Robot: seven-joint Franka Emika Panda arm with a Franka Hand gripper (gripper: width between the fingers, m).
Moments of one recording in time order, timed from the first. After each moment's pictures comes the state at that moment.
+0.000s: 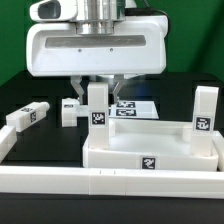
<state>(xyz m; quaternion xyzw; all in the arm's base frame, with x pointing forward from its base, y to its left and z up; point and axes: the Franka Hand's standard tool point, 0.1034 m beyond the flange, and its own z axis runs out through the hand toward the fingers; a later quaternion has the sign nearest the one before) 0.578 -0.062 0.098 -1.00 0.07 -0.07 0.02</state>
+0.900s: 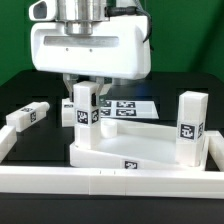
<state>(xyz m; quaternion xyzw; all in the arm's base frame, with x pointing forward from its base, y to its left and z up) 0.574 -0.079 0.098 -0.95 0.32 -0.06 0.02</state>
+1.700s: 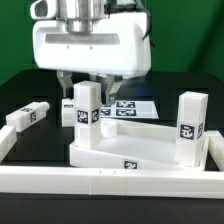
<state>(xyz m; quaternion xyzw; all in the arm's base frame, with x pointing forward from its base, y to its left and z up) 0.567 -0.069 0.114 -0.93 0.35 -0.06 0.03</state>
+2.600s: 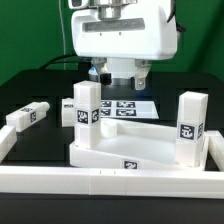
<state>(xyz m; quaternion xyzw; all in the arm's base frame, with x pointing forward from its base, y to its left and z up) 0.548 -0.026 0.118 -0.90 0.42 -0.04 0.05</state>
